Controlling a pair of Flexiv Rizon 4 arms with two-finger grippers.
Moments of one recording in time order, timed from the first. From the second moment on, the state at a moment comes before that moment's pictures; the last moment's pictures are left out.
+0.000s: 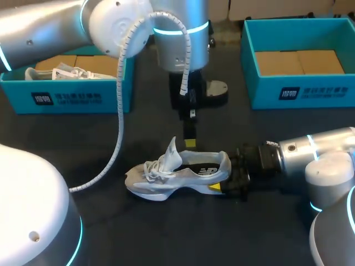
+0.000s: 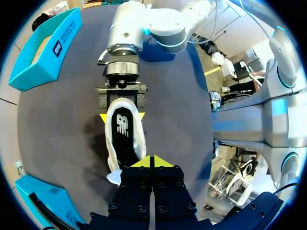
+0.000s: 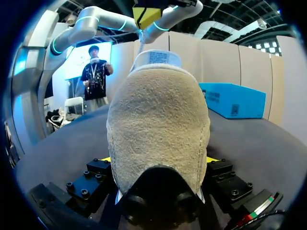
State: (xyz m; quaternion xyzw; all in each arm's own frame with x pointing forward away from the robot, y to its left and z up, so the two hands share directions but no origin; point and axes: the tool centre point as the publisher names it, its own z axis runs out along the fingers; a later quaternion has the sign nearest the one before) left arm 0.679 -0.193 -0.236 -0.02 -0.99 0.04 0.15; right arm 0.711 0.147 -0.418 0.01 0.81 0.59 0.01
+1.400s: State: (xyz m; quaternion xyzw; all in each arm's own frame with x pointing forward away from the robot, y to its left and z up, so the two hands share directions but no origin) left arm 0.688 -0.206 -0.315 -0.06 -0.99 0.07 0.13; right arm 0.711 0.147 -0.418 0.01 0.81 0.59 0.01
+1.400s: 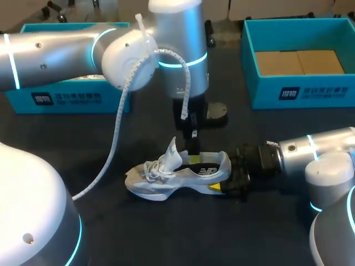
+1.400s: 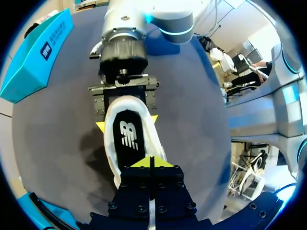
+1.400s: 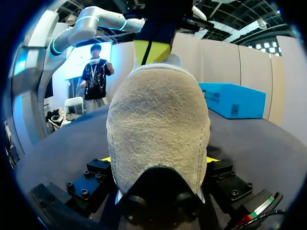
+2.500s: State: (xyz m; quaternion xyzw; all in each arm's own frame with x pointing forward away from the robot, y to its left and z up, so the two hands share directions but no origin) left arm 0.685 -0.187 -0.369 -0.07 -0.98 0.02 0.18; right arm 0.711 0.147 -0.418 0.01 0.81 0.59 0.01
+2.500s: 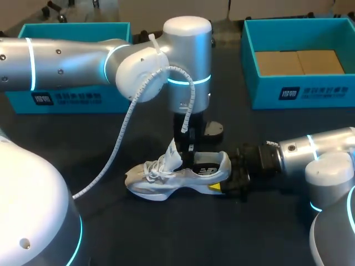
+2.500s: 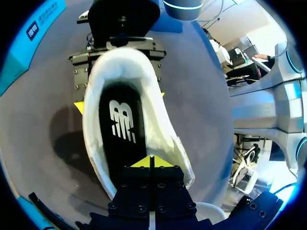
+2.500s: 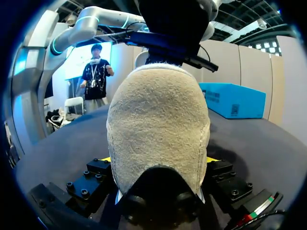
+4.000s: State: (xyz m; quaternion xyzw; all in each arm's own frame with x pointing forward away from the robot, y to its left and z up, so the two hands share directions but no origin) left arm 0.696 -0.199 -0.405 -0.06 -0.99 0.07 0.06; right arm 0.711 0.147 -0.418 0.01 0.81 0.59 0.01
